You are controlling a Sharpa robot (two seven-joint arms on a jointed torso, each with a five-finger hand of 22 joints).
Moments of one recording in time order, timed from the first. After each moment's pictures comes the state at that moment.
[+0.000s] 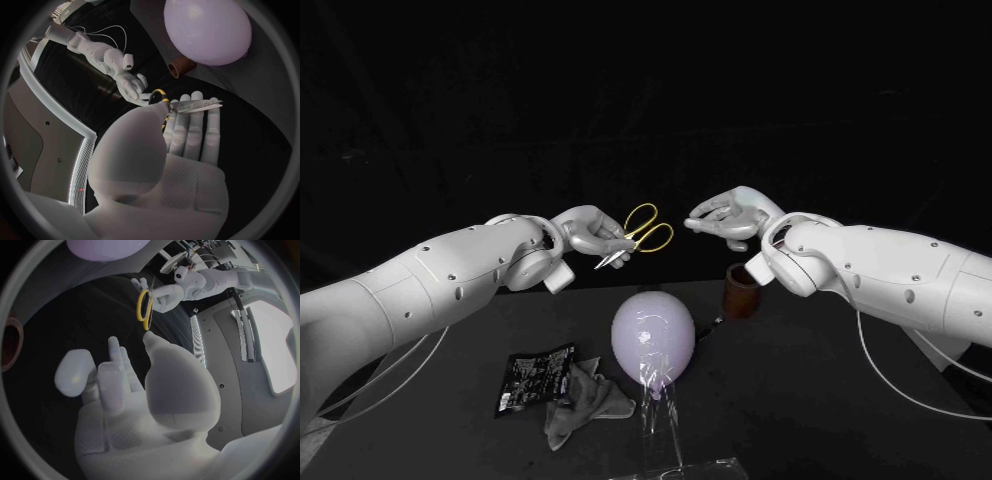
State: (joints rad) left arm 1.36 -0.49 -0.07 0.93 -0.64 0.12 0.13; left_hand 1.54 -0.07 0.48 0.32 0.04 0.95 0.15 0.37 0.53 1.29 0.11 0.07 0.07 1.11 0.07 0.25 0.51 0.17 0.87 0.27 0.32 0.17; right arm 1.42 -0.65 -0.18 1.20 -0.59 -0.35 0.15; right_hand 1.28 -0.18 0.26 0.27 0.08 0.85 0.21 0.09 0.50 1.13 0.13 0.07 0.08 1.47 0.04 1.43 1.28 0.10 1.38 0.13 1.21 1.10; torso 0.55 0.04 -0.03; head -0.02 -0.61
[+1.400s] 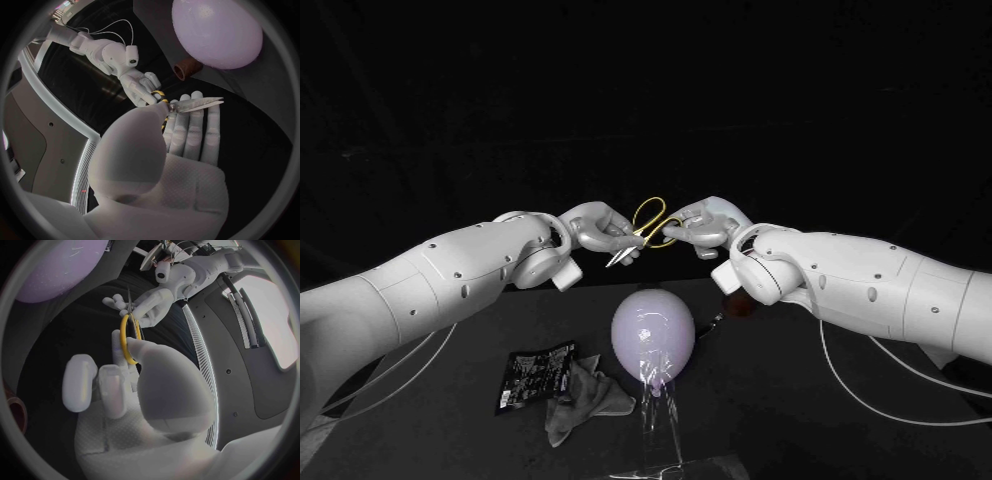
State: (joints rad) left arm 1.36 -0.48 -0.07 0.96 -0.64 0.11 0.15; left_hand 1.54 -0.08 0.49 0.31 0.04 0.94 0.15 0.37 0.54 1.29 0.11 0.07 0.07 1.11 0.07 0.25 0.51 0.17 0.87 0.27 0.33 0.17; right arm 1.38 -0.56 -0.18 1.19 -0.39 -0.37 0.18; right_hand 1.40 -0.04 0.60 0.10 0.10 0.99 0.11 0.29 0.58 1.32 0.09 0.16 0.17 1.47 -0.03 1.48 1.31 0.09 1.39 0.08 1.34 1.27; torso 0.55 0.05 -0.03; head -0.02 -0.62
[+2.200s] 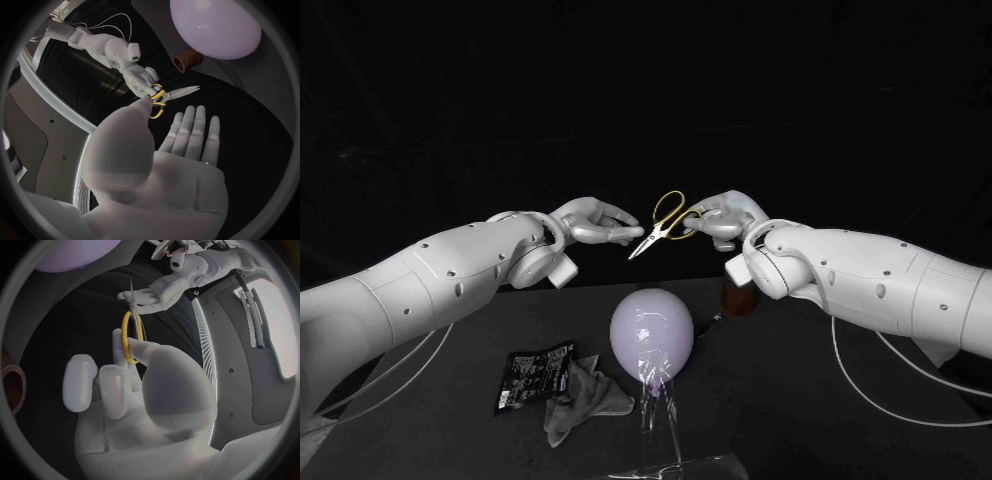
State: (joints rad) left arm 1.36 -0.49 -0.07 0.94 -0.60 0.06 0.16; left_hand 1.32 -0.15 0.08 0.29 0.05 0.55 0.17 0.14 0.38 0.90 0.23 0.07 0.06 0.79 0.20 0.07 0.42 0.08 0.46 0.29 0.11 0.05; right arm 1.39 -0.58 -0.18 1.16 -0.41 -0.45 0.14; right_hand 1.33 -0.04 0.67 0.03 0.05 0.97 0.11 0.35 0.60 1.32 0.10 0.18 0.22 1.47 -0.03 1.48 1.31 0.08 1.39 0.08 1.34 1.27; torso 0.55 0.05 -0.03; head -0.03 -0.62
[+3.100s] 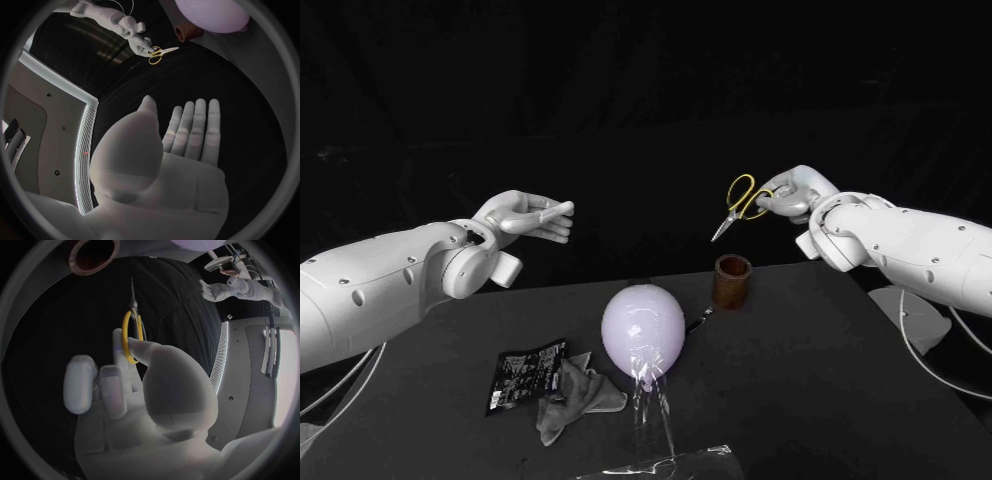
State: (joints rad) left arm 1.35 -0.70 -0.07 1.08 -0.33 -0.09 0.19; left_hand 1.42 -0.03 -0.04 0.29 0.05 0.81 0.20 0.26 0.40 1.05 0.17 0.14 0.07 0.98 0.13 0.21 0.41 0.17 0.91 0.27 0.28 0.12; right arm 1.41 -0.72 -0.18 0.96 -0.74 -0.45 0.07; right_hand 1.32 -0.06 0.68 0.02 0.05 0.97 0.11 0.35 0.60 1.33 0.09 0.18 0.23 1.47 -0.03 1.48 1.31 0.08 1.39 0.07 1.36 1.29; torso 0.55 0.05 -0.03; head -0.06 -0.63
